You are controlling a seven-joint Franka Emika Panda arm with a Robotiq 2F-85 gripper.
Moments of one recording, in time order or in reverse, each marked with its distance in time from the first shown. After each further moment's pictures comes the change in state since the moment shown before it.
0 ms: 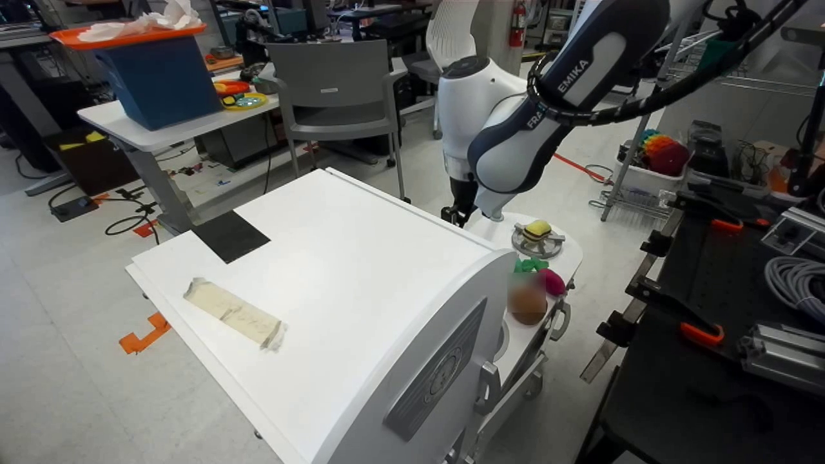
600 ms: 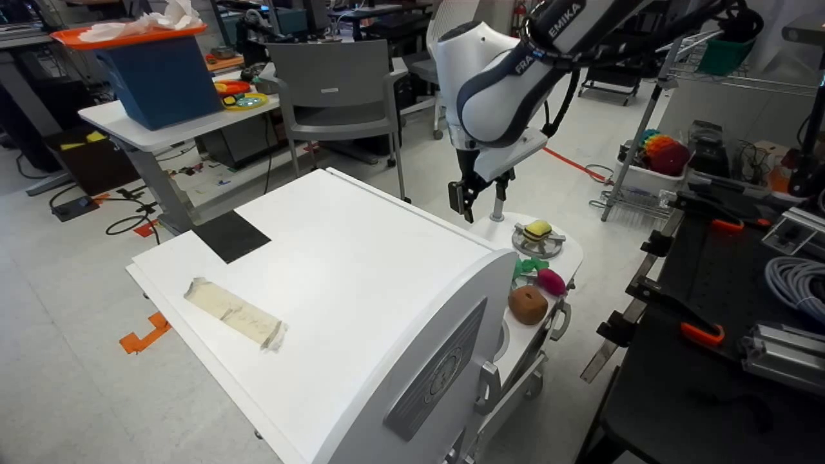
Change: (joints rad) arm -0.071 -0.081 0.056 0.051 0.061 -0.296 -0.010
